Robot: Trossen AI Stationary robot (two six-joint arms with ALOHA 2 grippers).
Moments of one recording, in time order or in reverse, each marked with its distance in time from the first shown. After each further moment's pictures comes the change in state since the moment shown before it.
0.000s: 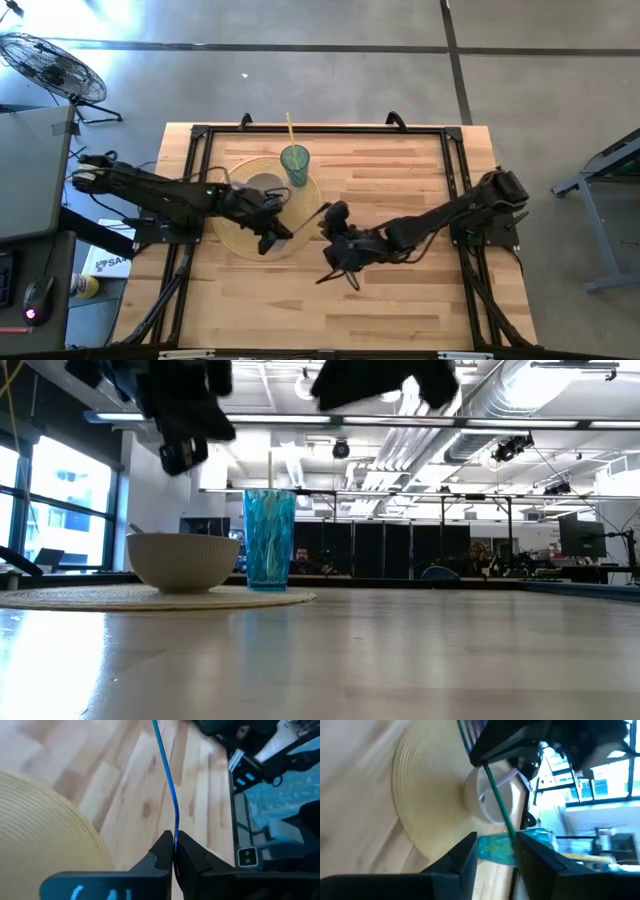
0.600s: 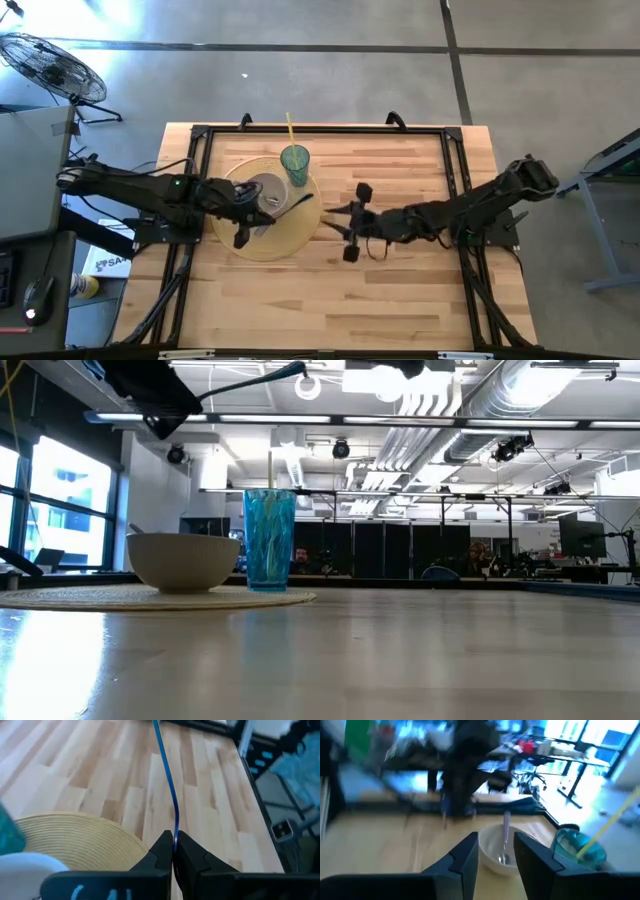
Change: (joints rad) left arm -0.008 -0.274 0.000 -0.235 -0.127 0.343; right arm -0.069 -0.268 -0.391 0.678 -0.178 0.579
